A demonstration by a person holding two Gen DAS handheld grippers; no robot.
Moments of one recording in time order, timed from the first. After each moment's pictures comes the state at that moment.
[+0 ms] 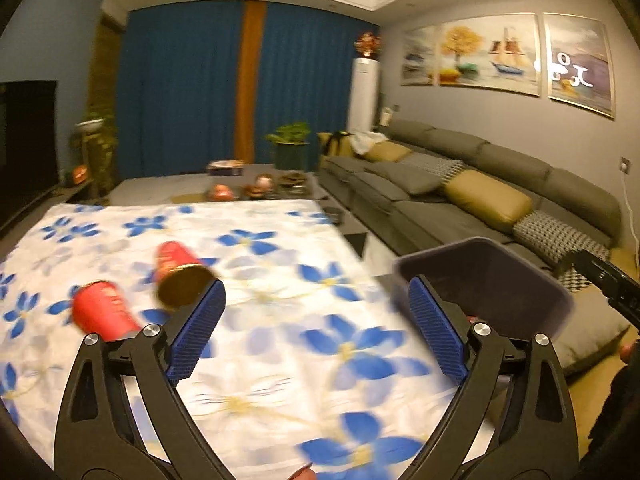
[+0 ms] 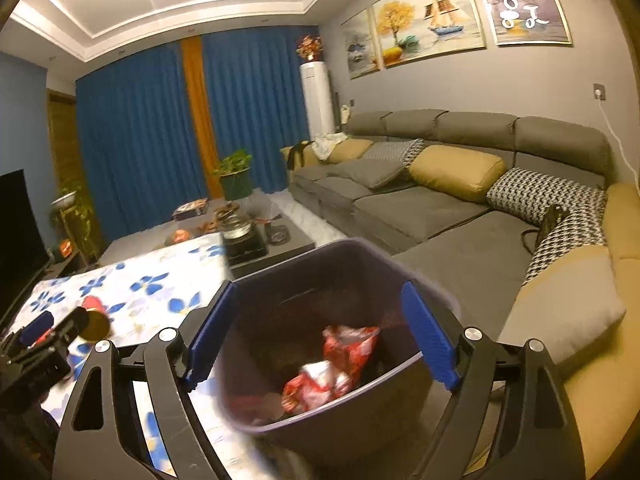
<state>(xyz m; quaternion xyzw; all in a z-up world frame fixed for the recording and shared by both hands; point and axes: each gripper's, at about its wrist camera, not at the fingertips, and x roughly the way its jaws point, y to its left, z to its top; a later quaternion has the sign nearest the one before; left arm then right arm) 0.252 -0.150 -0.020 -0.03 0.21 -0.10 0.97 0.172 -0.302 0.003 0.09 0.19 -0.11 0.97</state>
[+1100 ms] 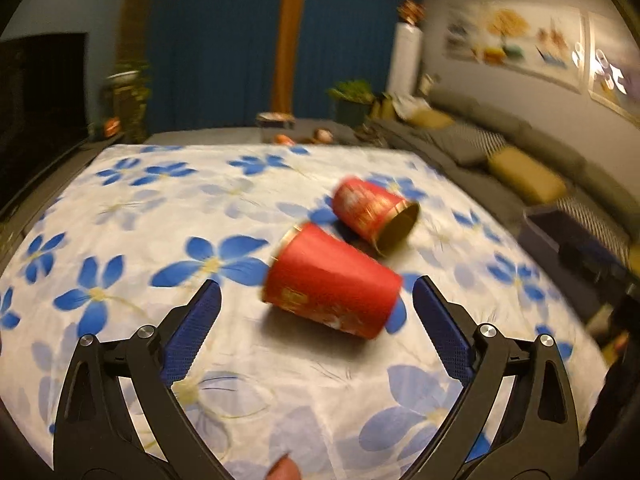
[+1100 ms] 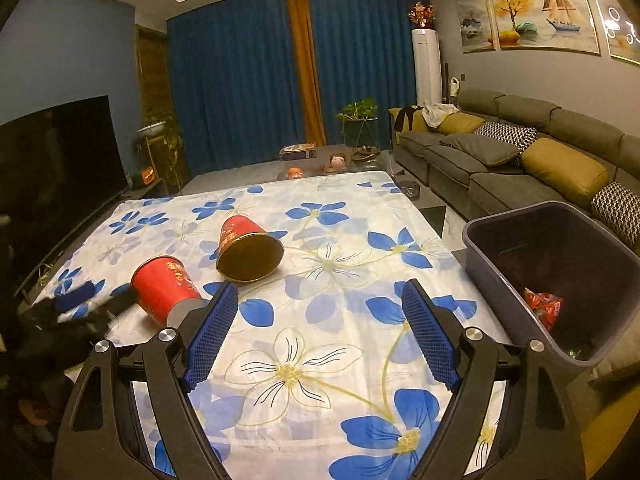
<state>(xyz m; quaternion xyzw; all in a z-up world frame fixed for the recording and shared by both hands) 0.281 0.042 -0.069 -0.03 0.30 -0.08 0.95 0.236 -0.097 -0.036 0.03 0.25 0.04 0.97</state>
